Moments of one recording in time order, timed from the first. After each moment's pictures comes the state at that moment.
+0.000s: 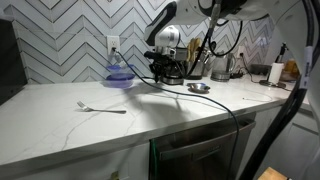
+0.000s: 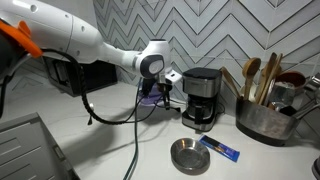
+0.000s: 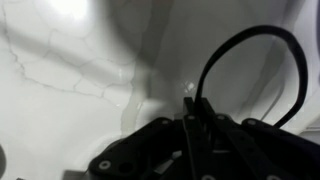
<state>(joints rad) -0.06 0.61 -0.12 -1.36 0.12 2.18 0.74</state>
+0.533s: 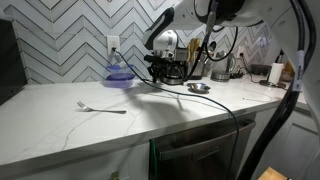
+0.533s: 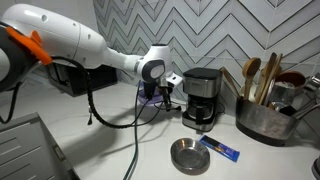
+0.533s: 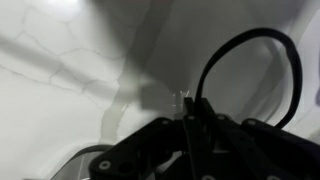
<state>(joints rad) -0.06 0.66 -0.11 -1.32 0.14 2.21 0.64</state>
